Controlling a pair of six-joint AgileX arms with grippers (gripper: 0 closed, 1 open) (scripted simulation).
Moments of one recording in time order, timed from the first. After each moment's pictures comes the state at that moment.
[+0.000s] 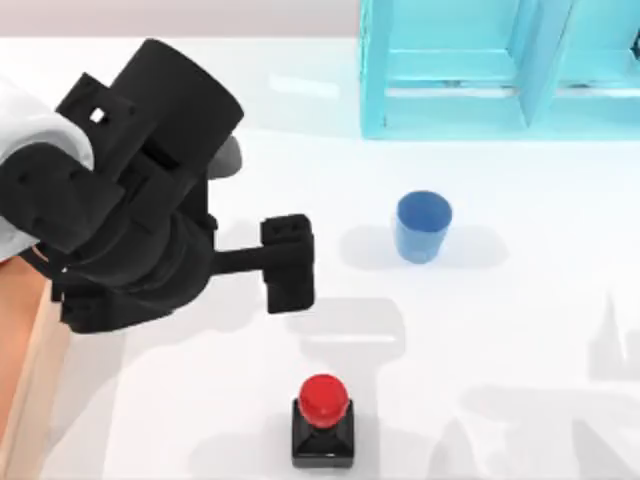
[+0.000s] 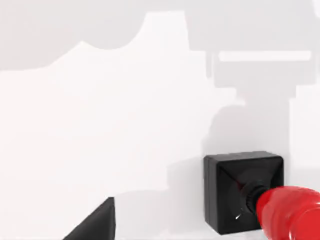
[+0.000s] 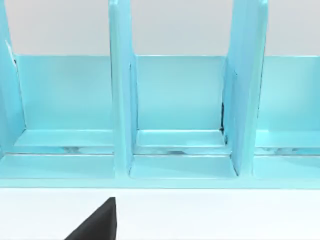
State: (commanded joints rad) left arm -0.70 1.34 1.09 -0.91 0.00 -0.69; right arm 0.00 0.00 0.00 0.00 0.00 0.00
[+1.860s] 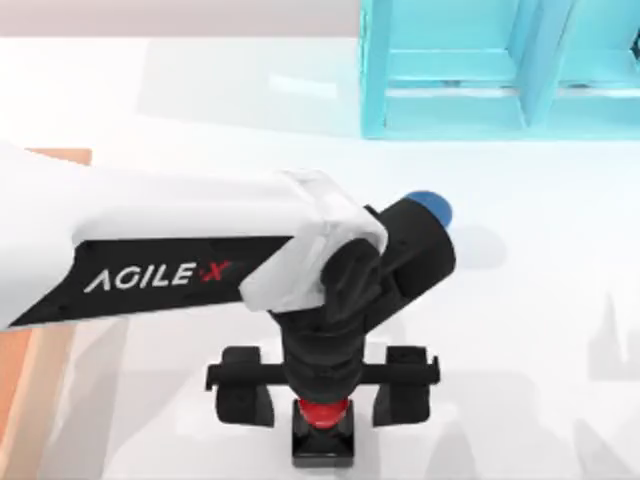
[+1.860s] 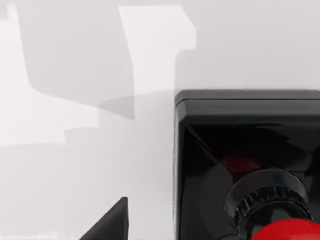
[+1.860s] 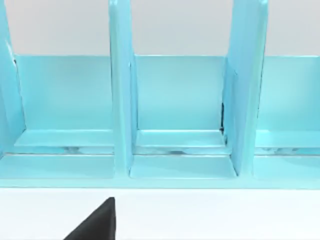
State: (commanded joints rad) left arm -0.94 1.89 1.23 -0.91 0.00 -0.91; right arm 0.00 0.00 0.00 0.00 0.00 0.00
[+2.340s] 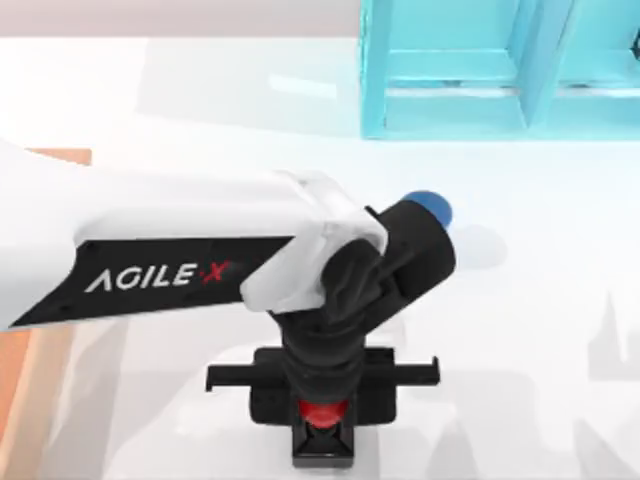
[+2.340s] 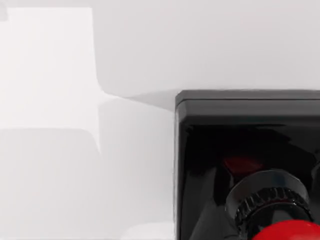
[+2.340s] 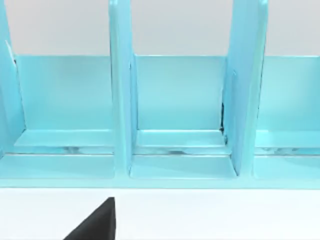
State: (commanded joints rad) left arm -0.94 1.89 1.23 -0.91 0.00 -0.91; right arm 0.00 0.00 0.00 0.00 0.00 0.00
